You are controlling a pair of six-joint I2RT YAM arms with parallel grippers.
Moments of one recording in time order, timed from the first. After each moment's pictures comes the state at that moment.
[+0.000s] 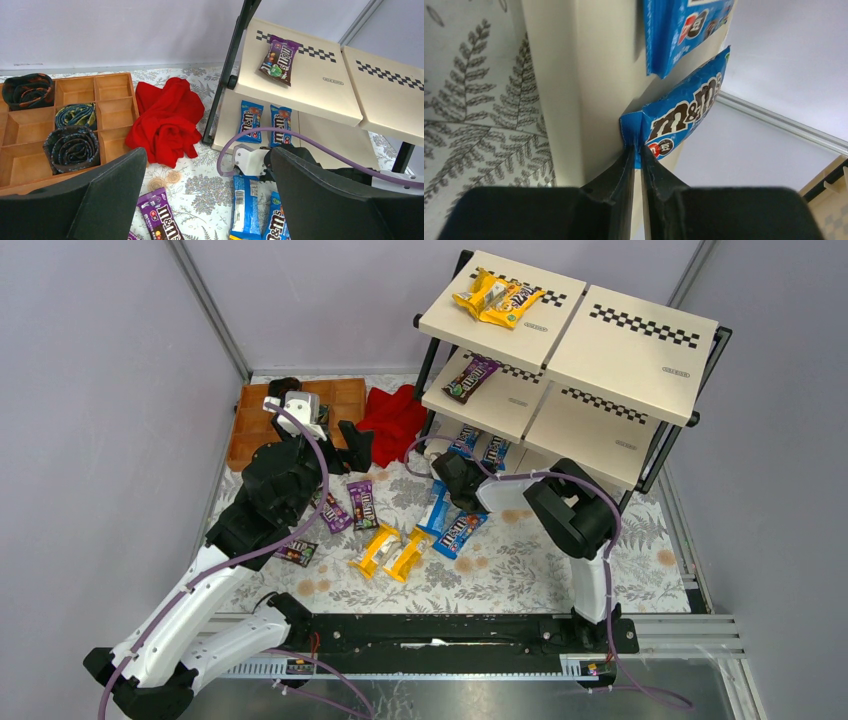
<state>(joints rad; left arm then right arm) -0.63 0.82 1.02 -0.28 -0.32 -0.24 0.75 2.01 1.09 -0.01 0.82 -0.84</state>
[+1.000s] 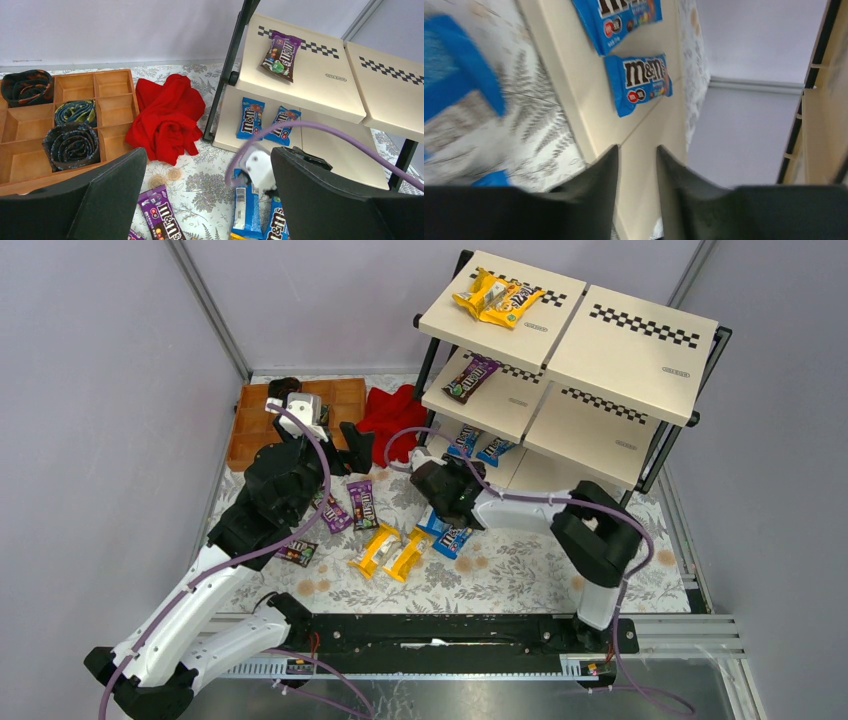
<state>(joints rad) -0.63 0.82 1.01 -0.27 -0.32 -0.24 0.96 1.78 1.09 -0.14 0.89 -0.52</state>
